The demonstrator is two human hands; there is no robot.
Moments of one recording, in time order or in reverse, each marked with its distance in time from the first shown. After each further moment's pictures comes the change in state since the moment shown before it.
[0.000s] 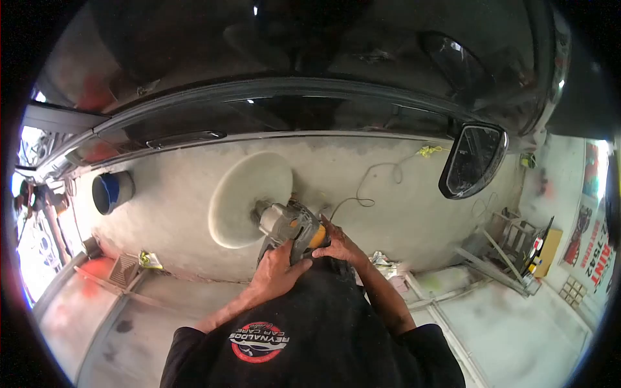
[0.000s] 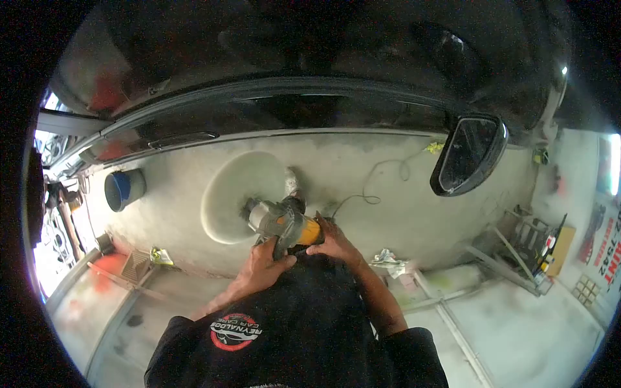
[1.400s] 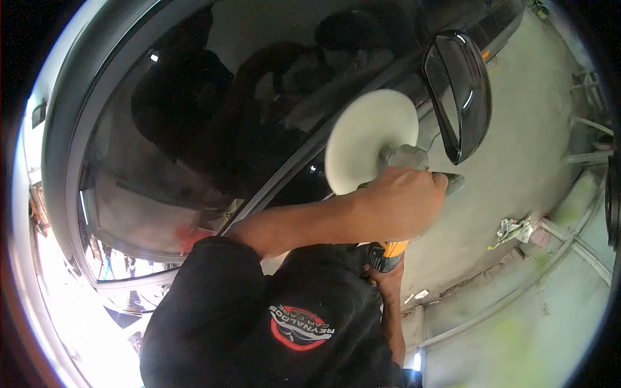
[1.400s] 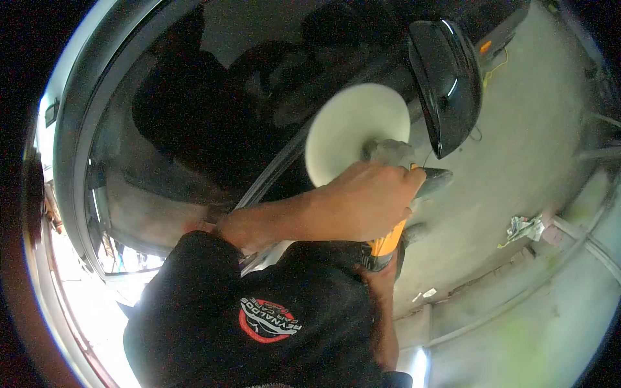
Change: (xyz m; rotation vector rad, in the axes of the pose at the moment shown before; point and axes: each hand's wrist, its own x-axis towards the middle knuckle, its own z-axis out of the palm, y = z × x) left_hand 0.177 0.241 0.073 1.156 -0.859 0.877; right_hand 0.016 -0.150 0.060 1.250 1.235 0.150
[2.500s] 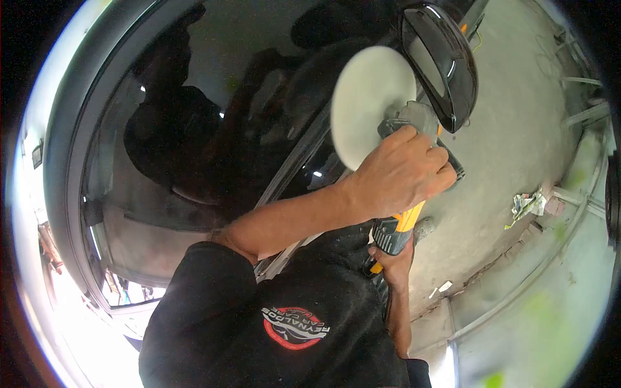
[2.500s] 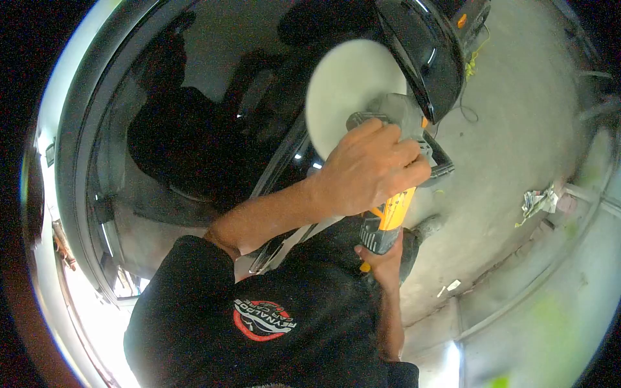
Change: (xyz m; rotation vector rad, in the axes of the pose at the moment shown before) left_hand -0.016 0.006 0.024 0.525 0.454 0.462; right_hand -0.010 -0.008 0.028 0.196 0.042 -0.103
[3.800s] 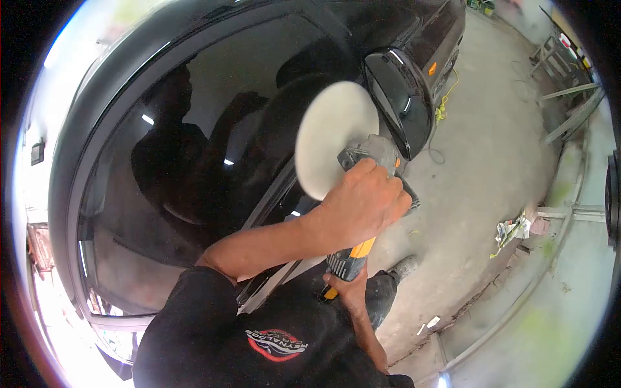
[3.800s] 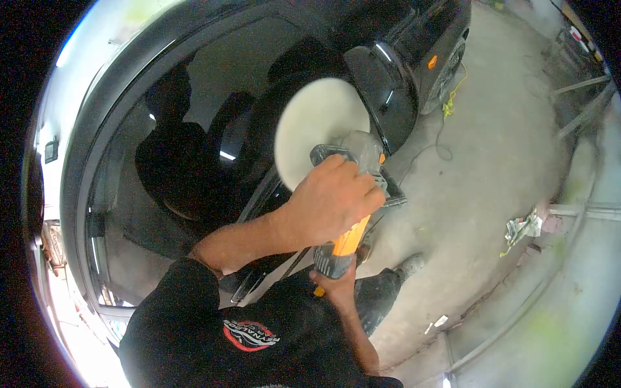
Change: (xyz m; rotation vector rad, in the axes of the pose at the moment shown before) left_hand 0.010 0.019 -0.029 0.171 -0.173 0.011; right_hand -0.006 0.001 0.043 0.350 -0.110 0.068
